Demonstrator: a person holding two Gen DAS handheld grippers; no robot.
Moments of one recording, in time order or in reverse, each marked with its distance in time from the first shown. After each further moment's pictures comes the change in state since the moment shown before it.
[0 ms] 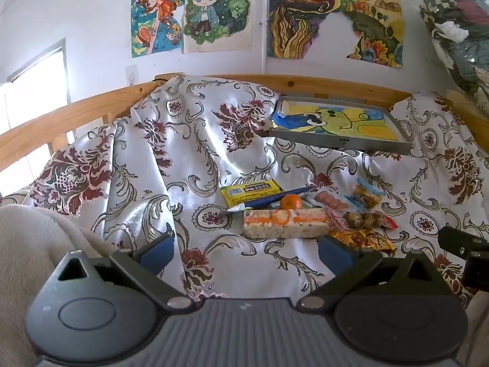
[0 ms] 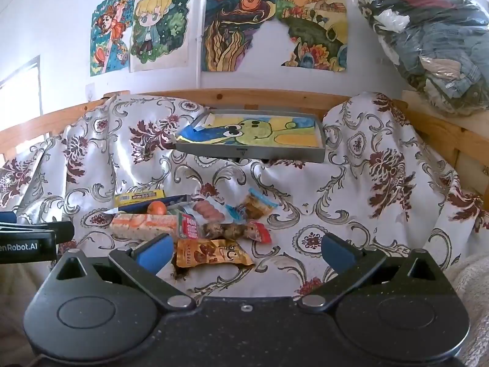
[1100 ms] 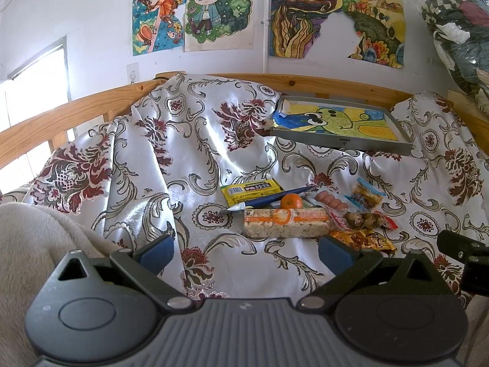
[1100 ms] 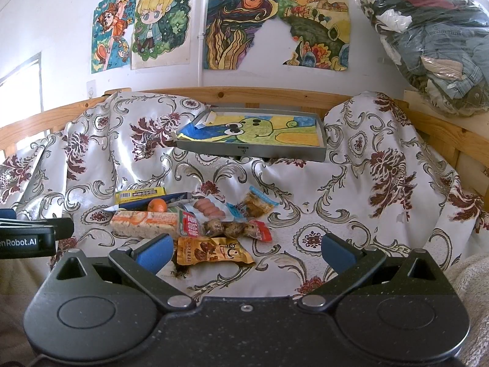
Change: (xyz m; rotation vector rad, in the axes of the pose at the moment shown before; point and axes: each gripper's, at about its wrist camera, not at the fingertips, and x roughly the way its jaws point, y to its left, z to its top) left arm 0.000 0.000 0.000 -0.004 0.004 -0.003; right arm 0.000 0.001 0.000 -0.005 0.006 -0.001
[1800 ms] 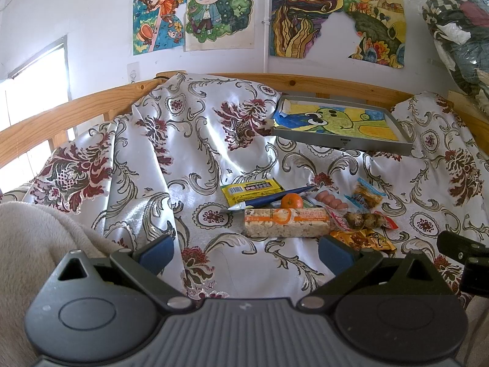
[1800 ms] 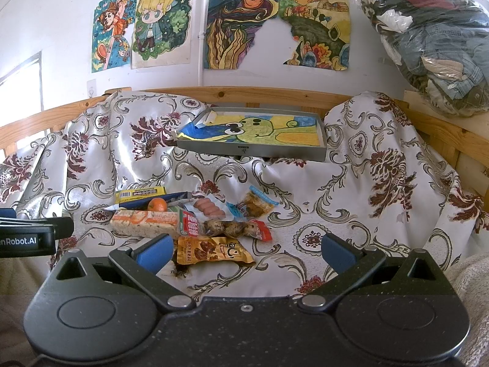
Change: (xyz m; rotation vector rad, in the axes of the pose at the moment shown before) left arm 0.000 0.000 0.000 -0.002 0.002 -0.001; right arm -0.001 0.001 0.001 -0.002 0.003 0.000
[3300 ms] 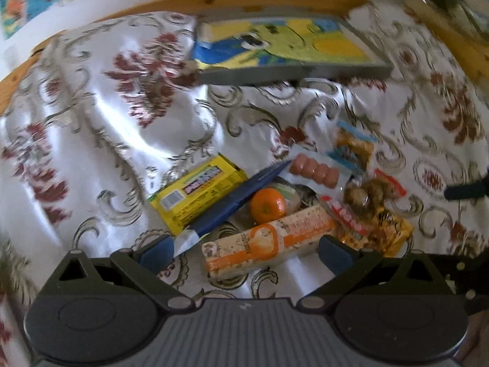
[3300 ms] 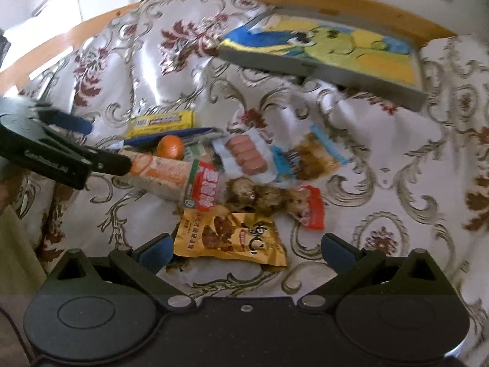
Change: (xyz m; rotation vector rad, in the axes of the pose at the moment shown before) left arm 0.170 -0.016 0.073 0.319 0.365 -0.275; right arm 0.153 -0.007 0.040 -0.159 0.430 0.287
